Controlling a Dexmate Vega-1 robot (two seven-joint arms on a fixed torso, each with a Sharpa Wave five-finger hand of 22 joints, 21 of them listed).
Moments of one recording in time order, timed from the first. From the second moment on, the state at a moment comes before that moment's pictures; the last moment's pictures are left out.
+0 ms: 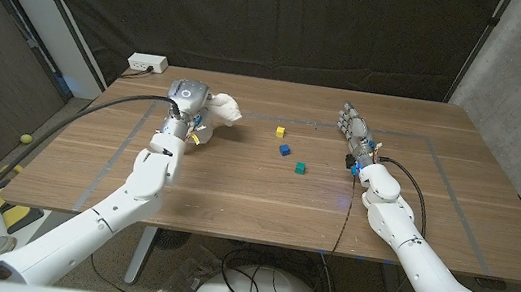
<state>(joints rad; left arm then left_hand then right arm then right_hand) 0.97 0.62 0.46 -1.77 1.09 0.49 0.41 1.27 0.01 0.25 -0.14 0.18 1.02 -0.08 0.57 0.21 0.99 -0.15 0.57 0.45 1.20 -0.18 0.51 0.61 0.66 -0.07 1.16 0.42 -0.83 -0.27 -0.27 -1.22 0.36 0.28 0.00 0.24 0.12 0.37 -0.03 0.18 0.08 -0.05 0.19 0.18 0.15 0.05 0.21 0.18 0.06 0.08 0.19 0.18 0.04 0.09 0.24 0.20</state>
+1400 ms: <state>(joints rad) 0.84 0.56 0.62 -1.76 0.88 0.76 0.32 1.28 0.01 0.26 -0.15 0.17 1.04 -0.08 0.56 0.21 1.01 -0.15 0.53 0.45 1.22 -0.18 0.45 0.63 0.66 -0.07 1.21 0.36 -0.77 -0.24 -0.26 -1.10 0.36 0.30 0.03 0.24 0.12 0.37 -0.03 0.18 0.08 -0.05 0.19 0.18 0.15 0.05 0.21 0.18 0.06 0.08 0.19 0.18 0.04 0.09 0.24 0.21</state>
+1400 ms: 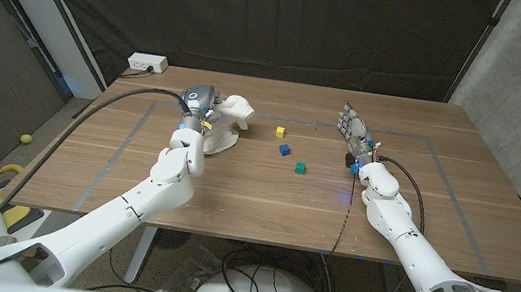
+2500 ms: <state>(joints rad) 0.61 0.54 0.93 -1.34 1.17 0.90 0.12 1.28 0.00 0.31 -0.14 0.17 1.07 -0.09 0.52 0.19 1.02 -0.15 0.50 0.44 1.22 -0.18 0.40 0.63 0.65 -0.06 1.24 0.31 -0.76 -0.24 -0.25 -1.07 0.35 0.30 0.03 0.24 0.12 0.36 -0.03 0.18 0.08 -0.05 0.19 0.18 0.15 0.05 0.21 0.18 0.06 0.08 0.19 0.18 0.04 0.09 0.24 0.21</state>
